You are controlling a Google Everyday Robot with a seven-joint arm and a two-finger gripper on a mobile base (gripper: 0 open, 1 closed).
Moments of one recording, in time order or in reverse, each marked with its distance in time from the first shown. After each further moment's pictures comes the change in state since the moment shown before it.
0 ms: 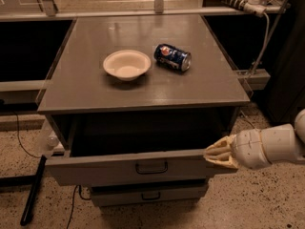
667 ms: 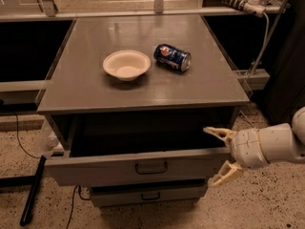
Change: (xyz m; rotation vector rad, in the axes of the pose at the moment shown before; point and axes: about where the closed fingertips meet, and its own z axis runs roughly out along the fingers) arm -0.005 -0.002 0.006 -0.012 -0.004 -0.012
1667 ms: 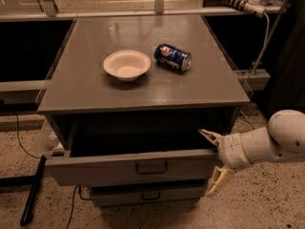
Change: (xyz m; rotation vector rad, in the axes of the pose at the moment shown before) arm 0.029 0.000 0.044 -0.057 0.033 0.041
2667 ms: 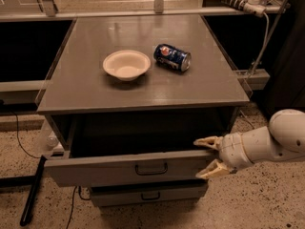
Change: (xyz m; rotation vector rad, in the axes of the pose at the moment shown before) arm 0.000 0.000 0.001 -0.002 0.000 0.000
